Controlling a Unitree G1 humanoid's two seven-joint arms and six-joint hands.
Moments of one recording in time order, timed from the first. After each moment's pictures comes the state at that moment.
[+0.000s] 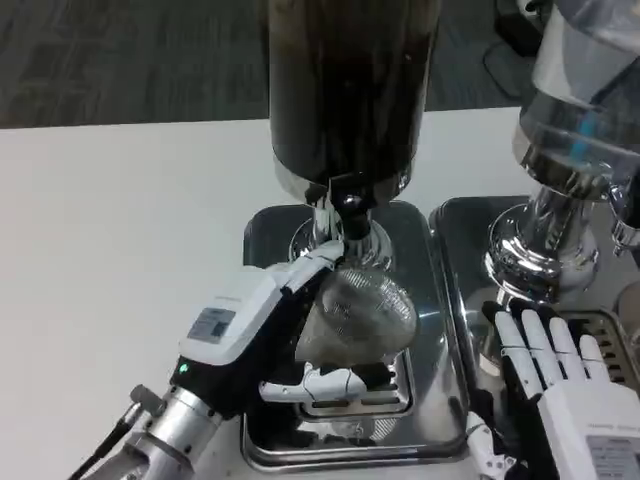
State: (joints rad) left arm -0.33 0.38 -0.49 0.93 0.75 -0.80 0.68; right arm 0.54 -0.32 0.36 -0.25 -1.06 0.07 -0.49
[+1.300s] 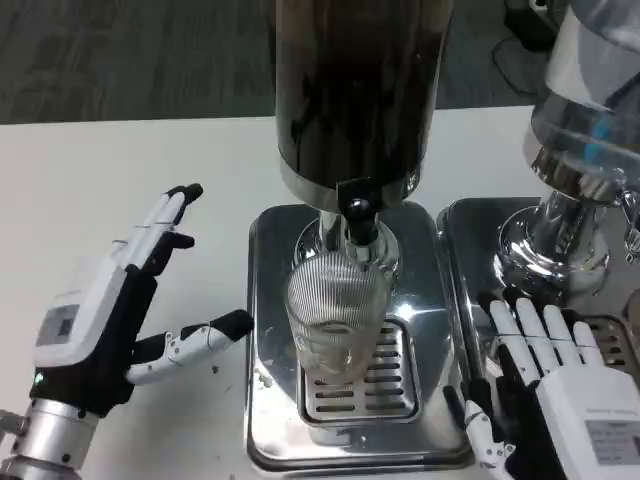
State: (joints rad) left arm -0.07 0.54 -0.20 0.59 0.57 -0.74 0.55; right arm 0.49 -0.35 0.34 -0.23 -1.03 0.03 -0.47
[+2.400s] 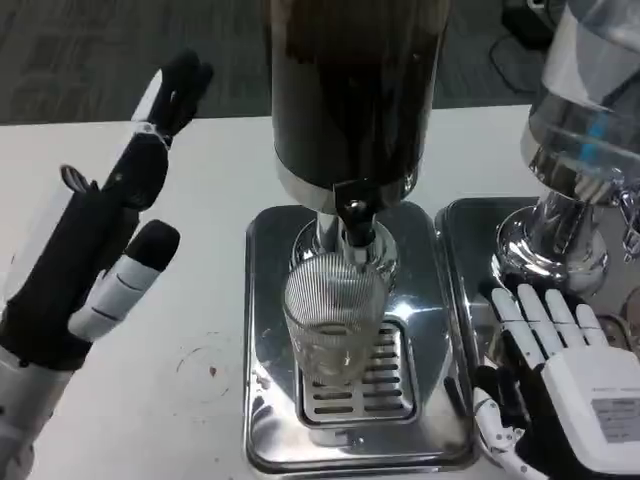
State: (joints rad) left arm -0.09 0.50 -0.09 0.38 -0.33 -1.05 -0.37; right arm 0.44 -0.40 0.29 -0.23 -1.01 0.00 -0.40
